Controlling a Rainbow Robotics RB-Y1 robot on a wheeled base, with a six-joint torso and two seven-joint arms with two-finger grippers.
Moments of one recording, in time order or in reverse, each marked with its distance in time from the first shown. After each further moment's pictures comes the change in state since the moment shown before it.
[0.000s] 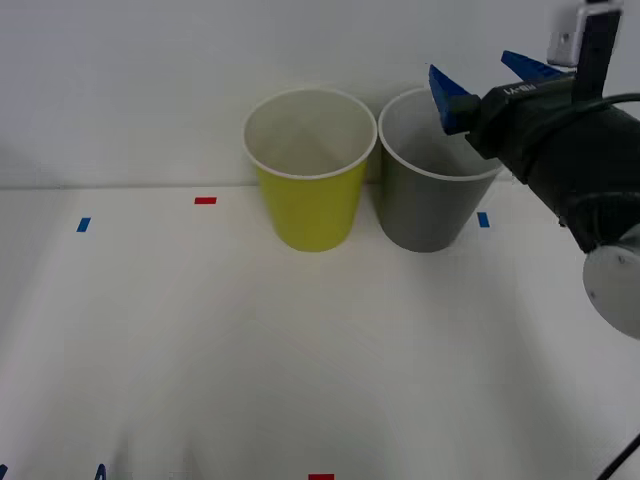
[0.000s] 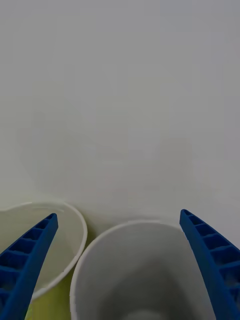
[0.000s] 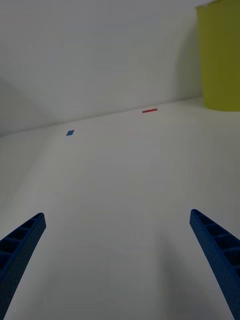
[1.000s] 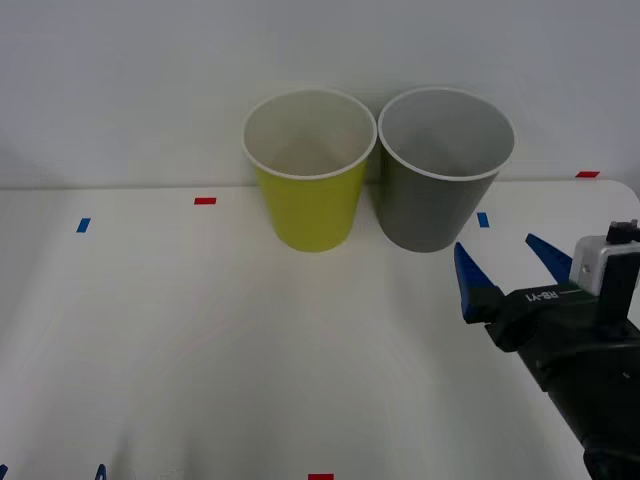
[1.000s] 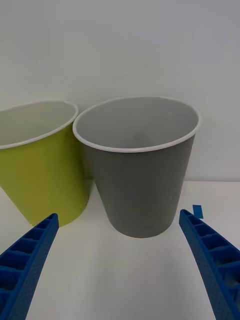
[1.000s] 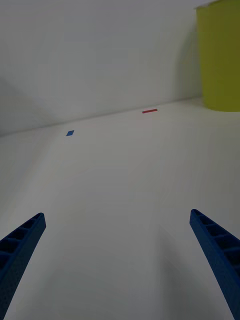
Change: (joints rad) right arm 0.717 0.115 0.195 -0.224 0.256 -0.262 0.010; left arm 0.000 0.000 0.000 0.000 0.000 0.000 0.000
